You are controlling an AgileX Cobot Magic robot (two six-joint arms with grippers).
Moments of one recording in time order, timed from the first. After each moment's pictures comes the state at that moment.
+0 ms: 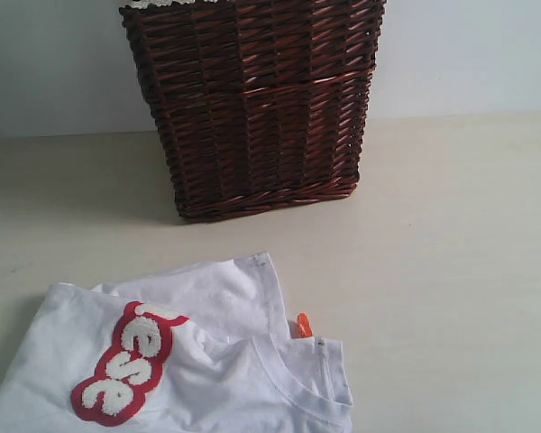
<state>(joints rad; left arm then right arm) -0.11 0.03 -0.04 -1.02 0.24 1.01 -0.26 0.11 -0.01 0.03 0.28 -0.21</state>
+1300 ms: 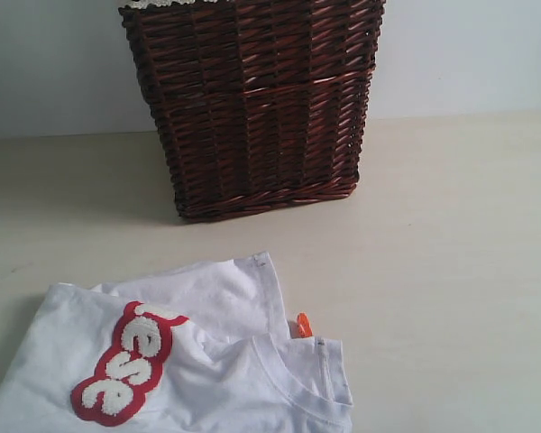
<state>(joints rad) 0.13 0.01 0.00 -0.10 0.36 0.14 -0.26 0.11 -0.01 0.03 0.28 -0.21</state>
